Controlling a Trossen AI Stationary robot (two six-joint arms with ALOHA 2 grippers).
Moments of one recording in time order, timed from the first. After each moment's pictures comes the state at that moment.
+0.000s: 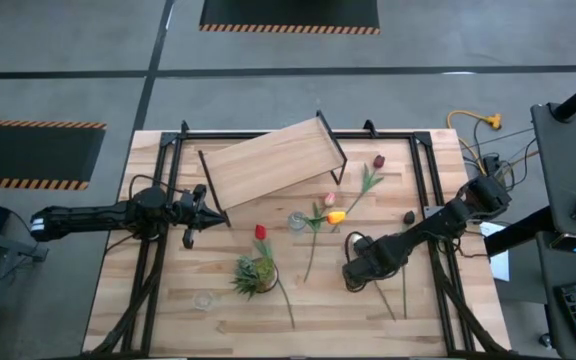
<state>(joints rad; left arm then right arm) 0.12 0.24 0.02 0.09 0.20 -0.22 0.49 1.70 0.91 -0.78 -0.10 1.63</state>
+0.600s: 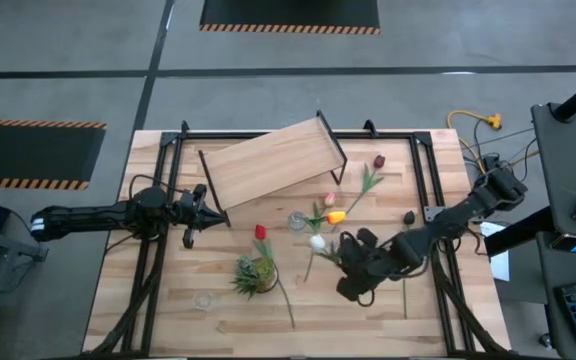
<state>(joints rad) 0.12 0.24 0.02 0.09 0.20 -0.22 0.55 1.54 1.07 -0.60 0.40 0.91</state>
